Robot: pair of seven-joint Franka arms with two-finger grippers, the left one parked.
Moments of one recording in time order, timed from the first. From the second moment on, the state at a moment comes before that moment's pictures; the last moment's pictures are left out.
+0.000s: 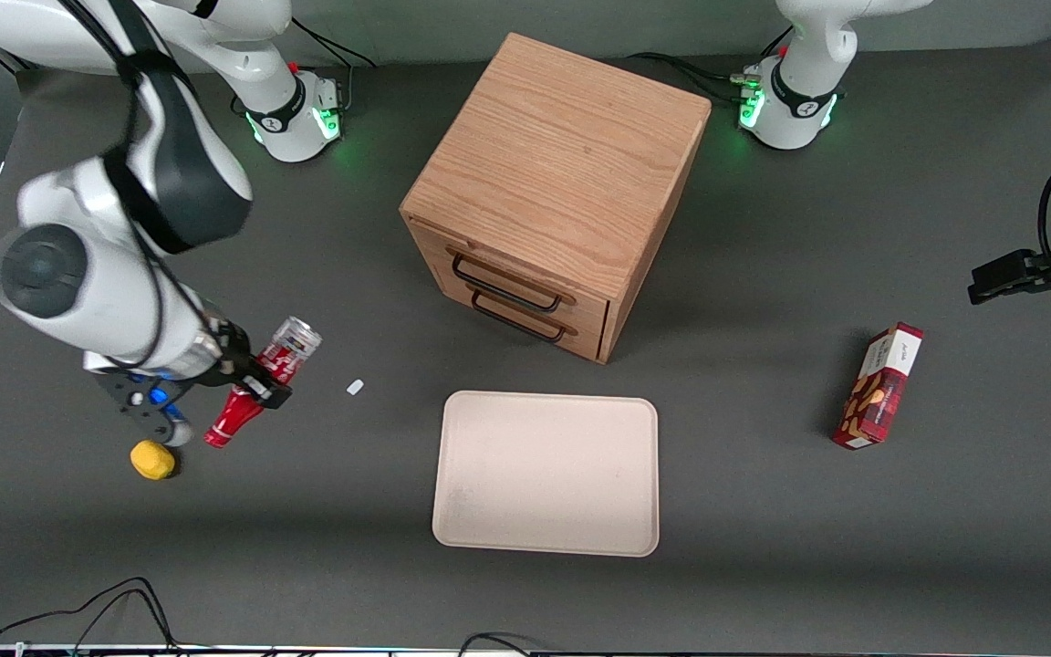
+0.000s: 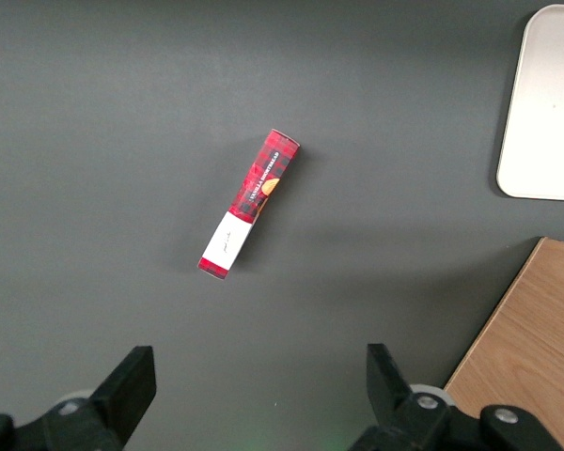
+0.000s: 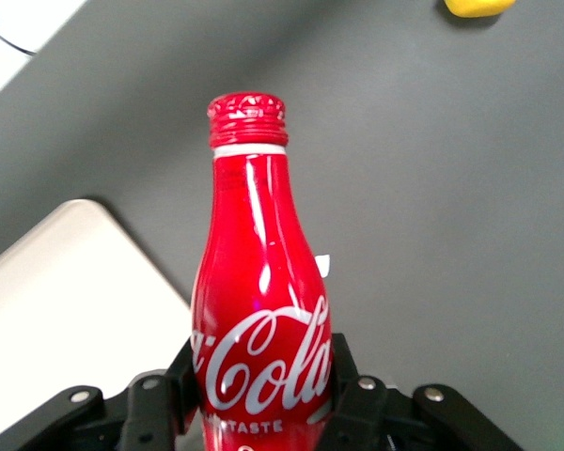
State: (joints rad) arm -0.04 0.42 0.38 -1.31 -0.12 1.70 1.06
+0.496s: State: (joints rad) arm 0.10 0.67 0.39 -1.06 -0.11 1.72 1.03
